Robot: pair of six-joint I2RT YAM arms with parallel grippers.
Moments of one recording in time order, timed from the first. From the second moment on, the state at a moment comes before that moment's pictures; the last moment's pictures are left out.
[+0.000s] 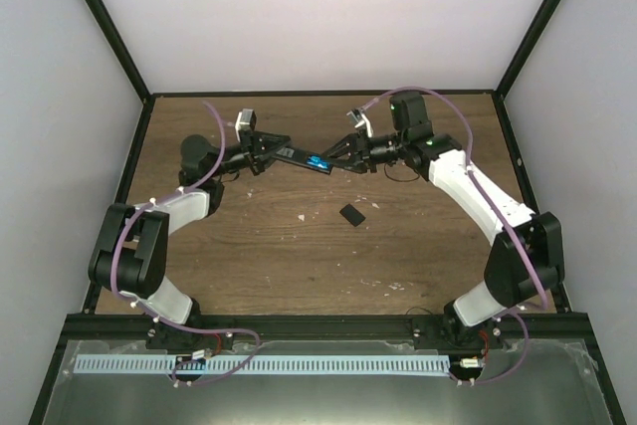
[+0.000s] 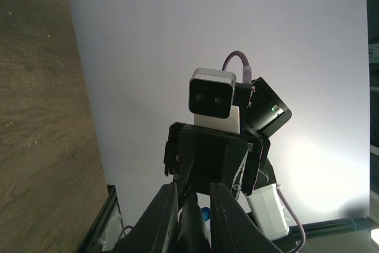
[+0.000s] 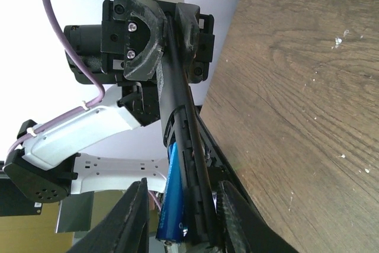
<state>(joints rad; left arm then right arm) -0.22 1.59 0.77 1.12 1.06 -1.72 0.41 1.52 1.28 -0.36 -1.09 0.69</state>
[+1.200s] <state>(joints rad) -0.22 1.57 0.81 0.91 1.07 -1.57 0.41 1.56 1.31 -0.44 -1.05 0.64</state>
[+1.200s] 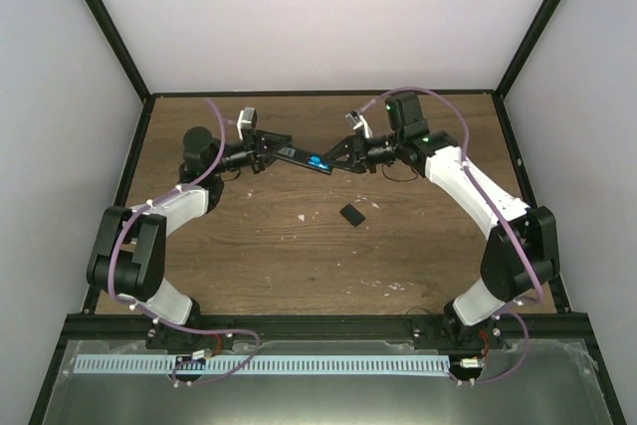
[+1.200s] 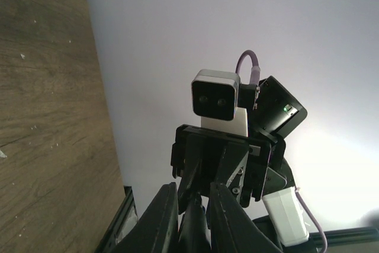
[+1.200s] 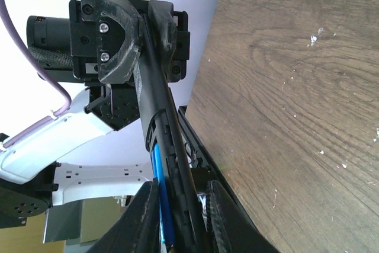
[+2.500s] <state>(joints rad) -0.24 1.49 0.88 0.50 1.07 -1.21 0.40 1.31 1.43 -0.54 -0.52 0.29</state>
